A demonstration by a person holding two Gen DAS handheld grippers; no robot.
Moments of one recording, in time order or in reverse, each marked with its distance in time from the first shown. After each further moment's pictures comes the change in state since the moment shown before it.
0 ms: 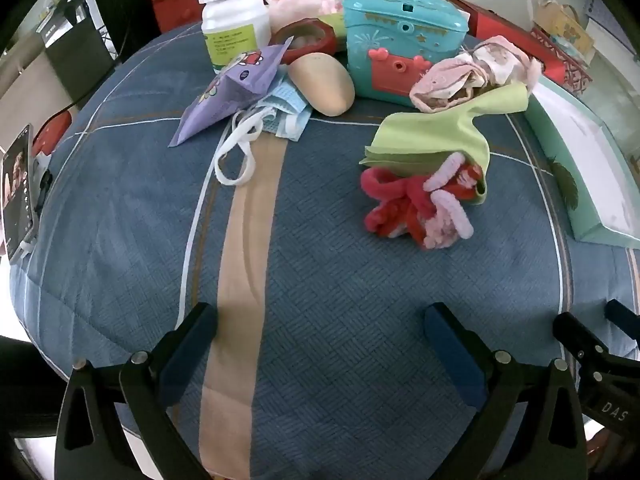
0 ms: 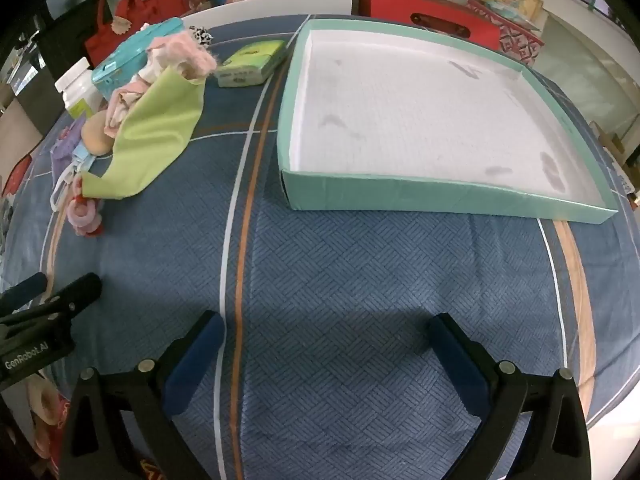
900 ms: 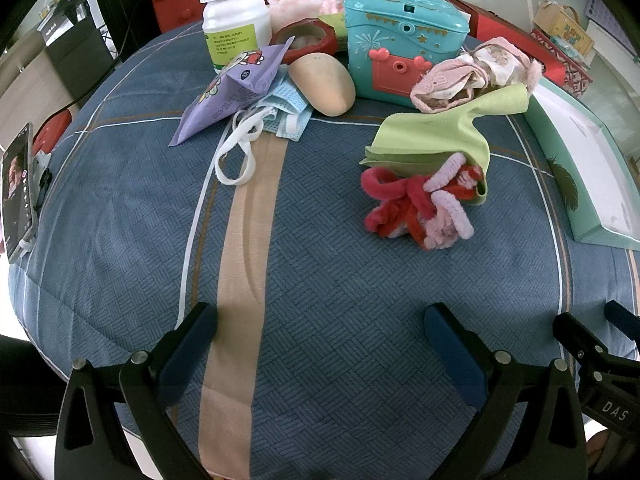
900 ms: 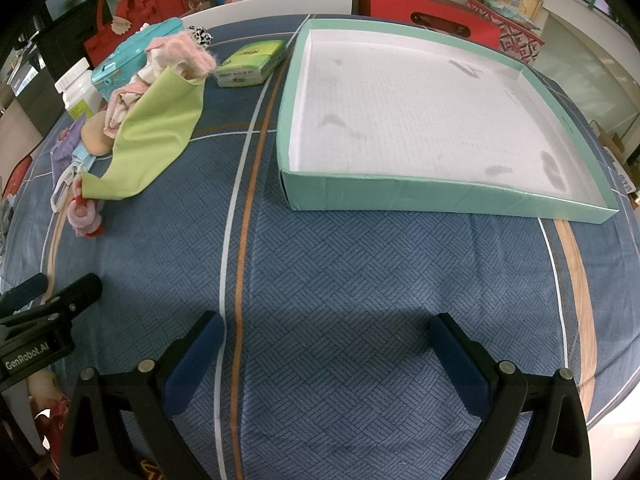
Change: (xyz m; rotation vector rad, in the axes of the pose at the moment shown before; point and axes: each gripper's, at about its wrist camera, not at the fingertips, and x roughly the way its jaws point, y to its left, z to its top) left arm 0.002 -0.001 0.000 -0.005 -0.009 -0.002; right arm 0.000 0.000 0.000 0.001 0.000 0.002
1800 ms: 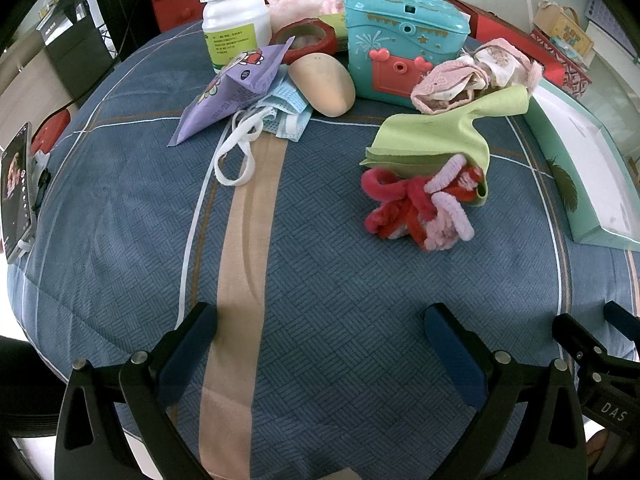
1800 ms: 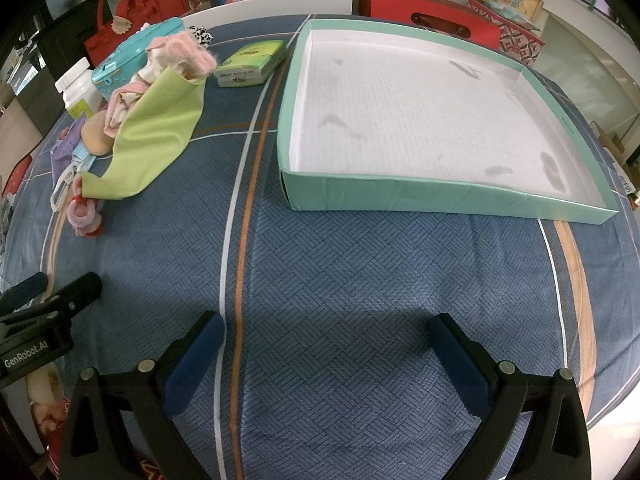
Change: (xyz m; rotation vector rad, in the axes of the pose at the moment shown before) left arm -0.002 0.004 0.000 0.000 -0.004 0.001; right arm 0.000 0.000 0.000 -0.001 -0.001 -0.001
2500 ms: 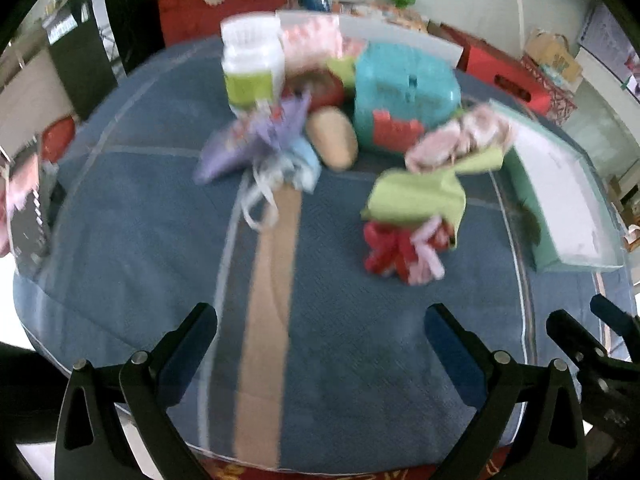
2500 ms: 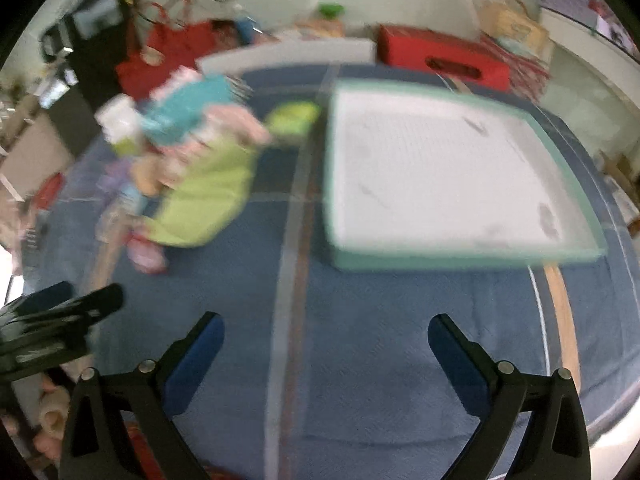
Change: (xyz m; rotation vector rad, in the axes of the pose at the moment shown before) left arm -0.045 0.024 0.025 -0.043 -0.064 -0.105; right arm -0.058 0.026 0.019 -0.051 -0.151 0.113
